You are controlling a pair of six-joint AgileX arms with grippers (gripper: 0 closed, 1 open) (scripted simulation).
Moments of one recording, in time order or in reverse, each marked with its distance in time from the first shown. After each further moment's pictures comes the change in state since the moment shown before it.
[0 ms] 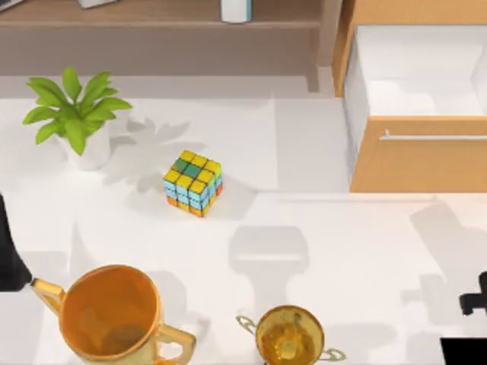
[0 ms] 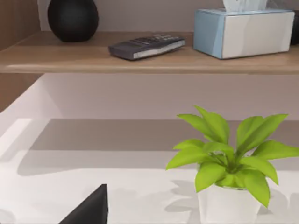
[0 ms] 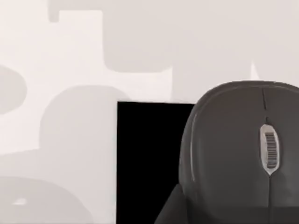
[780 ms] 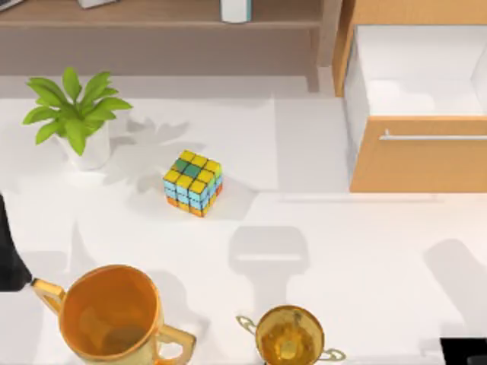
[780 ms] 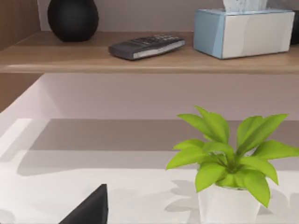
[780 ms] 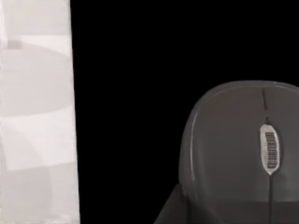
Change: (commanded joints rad) left arm 0.000 0.000 0.000 0.000 0.000 0.000; right arm 0.033 -0.108 -0.202 0.019 -0.003 0.045
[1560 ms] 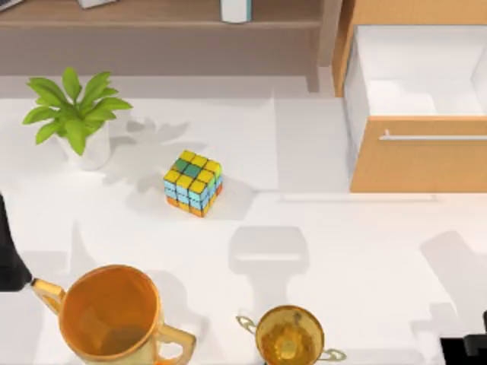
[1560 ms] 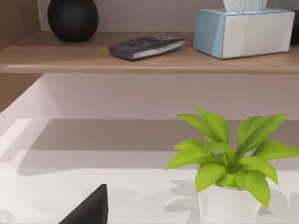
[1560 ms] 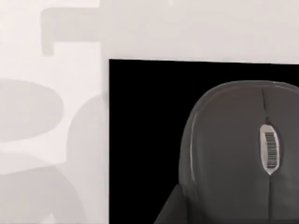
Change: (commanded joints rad) left arm 0.000 0.000 0.000 0.000 0.000 0.000; right arm 0.003 -0.035 0.045 0.037 0.003 -0.002
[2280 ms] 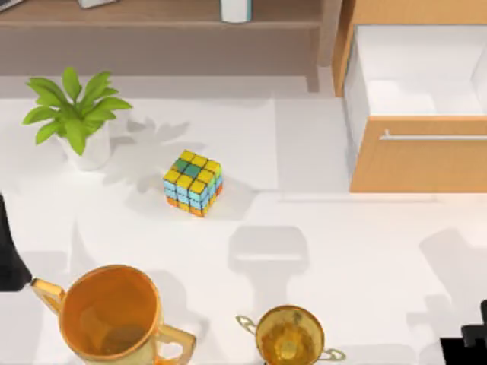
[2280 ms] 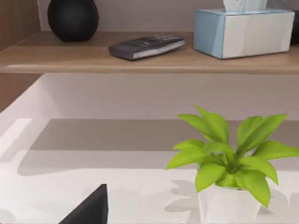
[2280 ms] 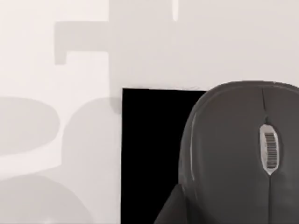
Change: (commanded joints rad) left arm 0.000 0.000 0.000 0.000 0.000 0.000; right arm 0.000 -0.004 0.000 0.036 0.003 -0.001
